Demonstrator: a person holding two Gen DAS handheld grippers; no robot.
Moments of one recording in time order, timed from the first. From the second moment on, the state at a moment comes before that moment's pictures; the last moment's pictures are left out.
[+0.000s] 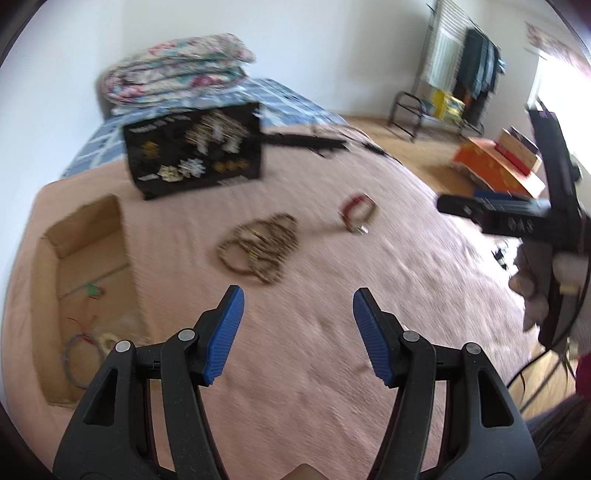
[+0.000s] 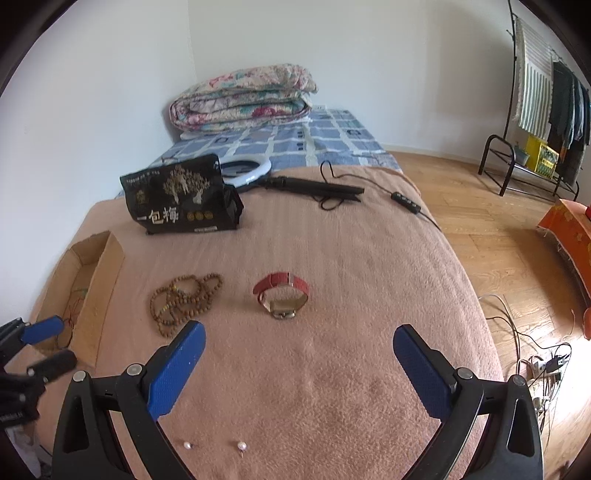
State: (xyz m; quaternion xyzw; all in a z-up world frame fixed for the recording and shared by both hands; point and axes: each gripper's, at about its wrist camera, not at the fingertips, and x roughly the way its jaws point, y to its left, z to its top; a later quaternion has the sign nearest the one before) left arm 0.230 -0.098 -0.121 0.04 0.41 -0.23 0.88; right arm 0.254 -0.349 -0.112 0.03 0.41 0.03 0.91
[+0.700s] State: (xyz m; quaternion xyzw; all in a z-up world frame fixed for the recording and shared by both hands) left arm 0.199 -0.164 -0.203 0.07 0.49 -0.31 0.81; right arm 0.229 -0.342 -0.208 0.15 0.55 0.15 0.81
